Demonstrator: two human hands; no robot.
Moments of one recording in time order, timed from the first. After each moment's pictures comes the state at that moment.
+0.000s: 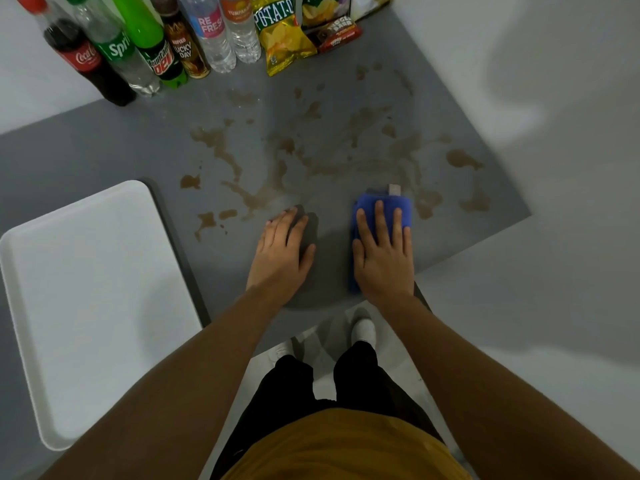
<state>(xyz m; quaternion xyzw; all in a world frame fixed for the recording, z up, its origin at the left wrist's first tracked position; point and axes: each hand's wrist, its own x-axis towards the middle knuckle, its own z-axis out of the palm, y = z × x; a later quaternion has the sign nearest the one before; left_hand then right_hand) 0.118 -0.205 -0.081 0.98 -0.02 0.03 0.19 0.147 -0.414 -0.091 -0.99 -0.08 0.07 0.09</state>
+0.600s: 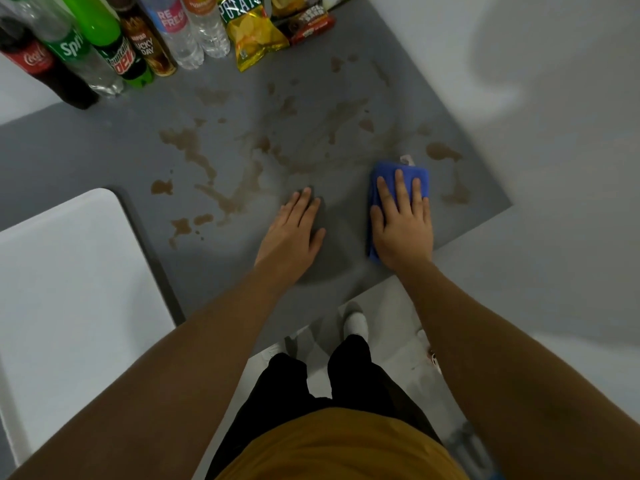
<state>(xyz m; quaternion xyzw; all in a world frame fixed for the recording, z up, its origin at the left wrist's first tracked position) 0.167 -0.242 -0.079 0.98 -0.08 -0.05 0.20 0.208 -0.469 -0.088 -0.99 -0.03 0.05 0.11</state>
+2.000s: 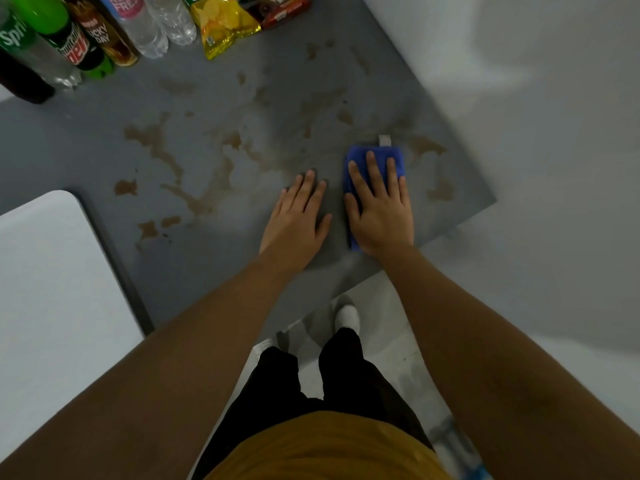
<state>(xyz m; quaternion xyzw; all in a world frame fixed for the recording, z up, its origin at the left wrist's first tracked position) 0.198 -0.292 -0.085 0.98 -0.08 -0.03 0.17 0.235 -0.476 -0.090 -0.99 -0.08 0.04 0.11</state>
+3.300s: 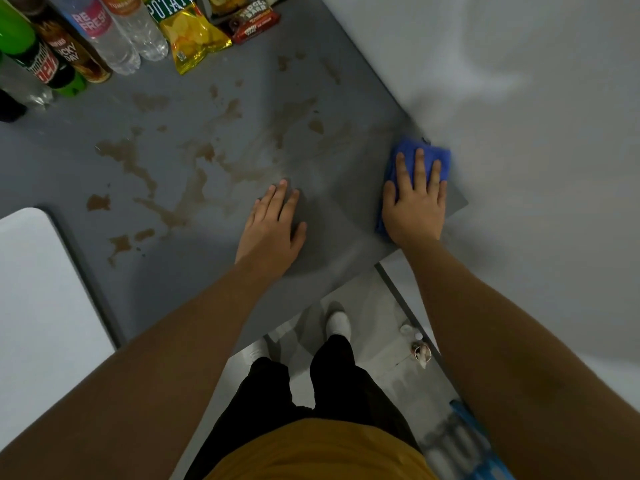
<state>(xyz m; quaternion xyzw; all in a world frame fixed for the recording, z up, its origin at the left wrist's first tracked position) 0.199 -0.299 -0.079 0.98 -0.06 -0.04 0.16 0.262 -0.563 -0.086 -0.99 0.08 0.05 0.12</state>
